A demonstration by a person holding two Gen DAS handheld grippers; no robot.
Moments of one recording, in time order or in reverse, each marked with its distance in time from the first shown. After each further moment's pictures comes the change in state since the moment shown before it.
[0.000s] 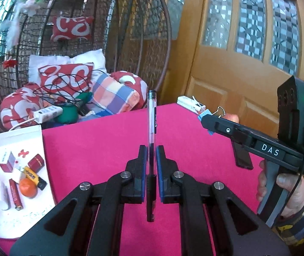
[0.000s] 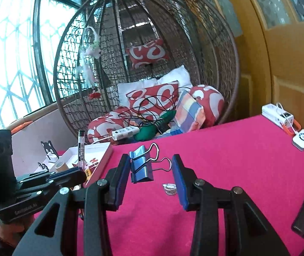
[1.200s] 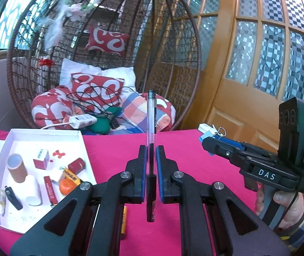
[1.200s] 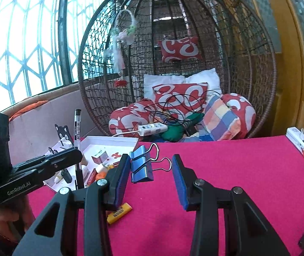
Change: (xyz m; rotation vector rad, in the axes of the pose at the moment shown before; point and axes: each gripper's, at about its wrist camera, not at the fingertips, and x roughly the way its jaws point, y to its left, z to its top) left arm -0.067 0.078 -0.002 -0.145 -0.146 0.089; right arm 0.037 0.088 0.014 -0.168 0.060 0.080
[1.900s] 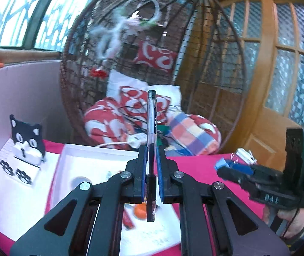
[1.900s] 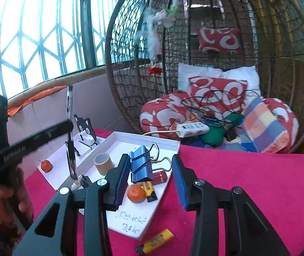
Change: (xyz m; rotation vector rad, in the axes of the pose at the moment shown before) left arm -0.039 0.137 0.047 -0.109 -0.073 0.205; right arm 0.096 0.076 0.028 -0.088 0.107 0.150
